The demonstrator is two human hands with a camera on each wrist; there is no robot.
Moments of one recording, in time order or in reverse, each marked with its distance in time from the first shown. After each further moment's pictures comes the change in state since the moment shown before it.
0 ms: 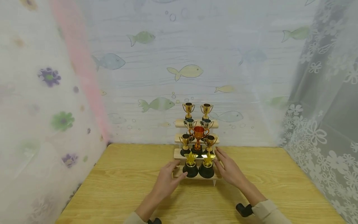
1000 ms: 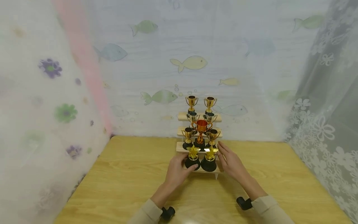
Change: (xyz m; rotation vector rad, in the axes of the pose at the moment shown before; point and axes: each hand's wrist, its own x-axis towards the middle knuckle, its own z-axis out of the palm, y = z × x) left_hand 0.019 0.010 0.032 0.010 0.069 -0.054; right_hand 0.004 0.006 0.003 -0.044 0.062 -0.051
